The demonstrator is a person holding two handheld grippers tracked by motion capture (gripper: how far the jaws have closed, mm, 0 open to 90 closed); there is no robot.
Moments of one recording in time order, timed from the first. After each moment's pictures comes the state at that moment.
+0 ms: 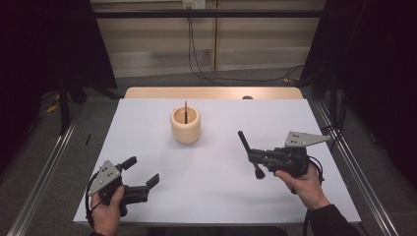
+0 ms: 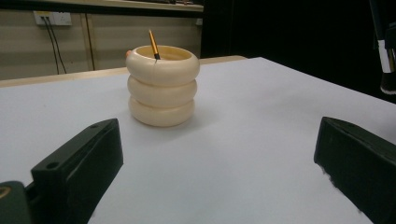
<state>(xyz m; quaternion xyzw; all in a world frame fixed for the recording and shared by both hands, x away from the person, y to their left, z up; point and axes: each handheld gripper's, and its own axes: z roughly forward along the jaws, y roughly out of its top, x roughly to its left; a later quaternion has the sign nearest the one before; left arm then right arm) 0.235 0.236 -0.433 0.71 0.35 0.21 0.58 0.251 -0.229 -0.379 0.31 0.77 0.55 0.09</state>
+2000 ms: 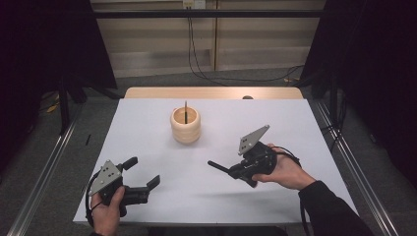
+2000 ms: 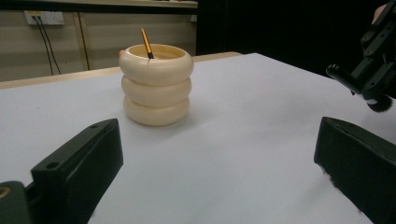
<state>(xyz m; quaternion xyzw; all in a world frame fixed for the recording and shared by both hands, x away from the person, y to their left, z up) 0.234 0.234 -0.430 0.71 0.34 0.20 0.58 0.281 -0.158 -0.378 0.18 0.93 0.33 0.00</state>
